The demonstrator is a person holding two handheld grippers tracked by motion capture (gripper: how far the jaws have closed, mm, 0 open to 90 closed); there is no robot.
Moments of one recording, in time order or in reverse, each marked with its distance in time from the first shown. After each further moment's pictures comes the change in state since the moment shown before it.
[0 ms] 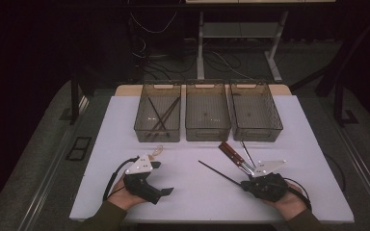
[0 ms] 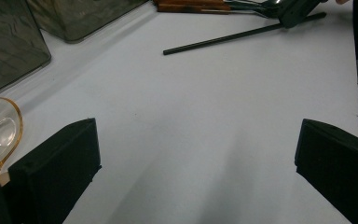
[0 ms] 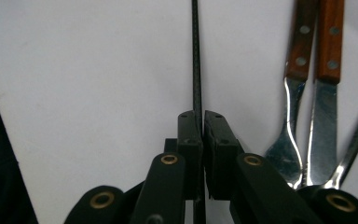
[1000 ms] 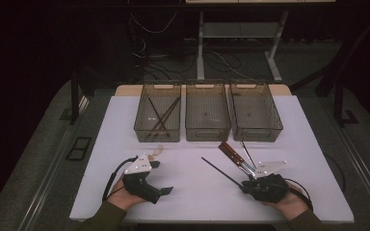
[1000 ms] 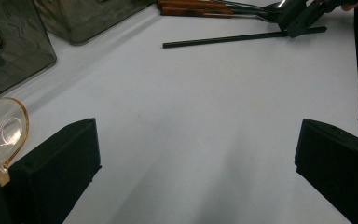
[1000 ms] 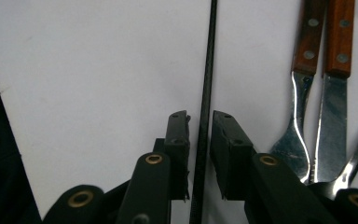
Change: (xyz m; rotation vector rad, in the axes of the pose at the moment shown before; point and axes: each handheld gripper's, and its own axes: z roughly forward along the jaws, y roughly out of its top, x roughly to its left) left arm 0.000 0.000 -0.002 -0.015 0.006 -0.008; right arm 0.000 -0.004 0.004 0.018 0.019 -0.004
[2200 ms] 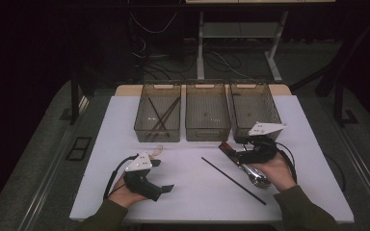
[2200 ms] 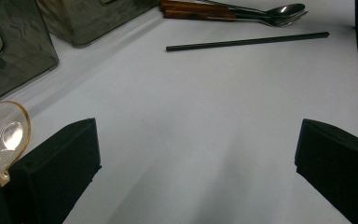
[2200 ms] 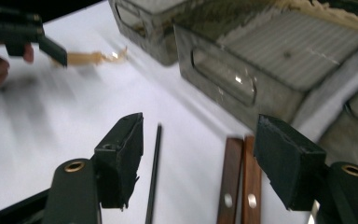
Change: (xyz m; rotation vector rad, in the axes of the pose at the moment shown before) left arm 0.004 0.002 0.002 -0.005 -0.002 -0.012; right arm -0.046 0.077 -0.006 -0.284 -0.010 0.090
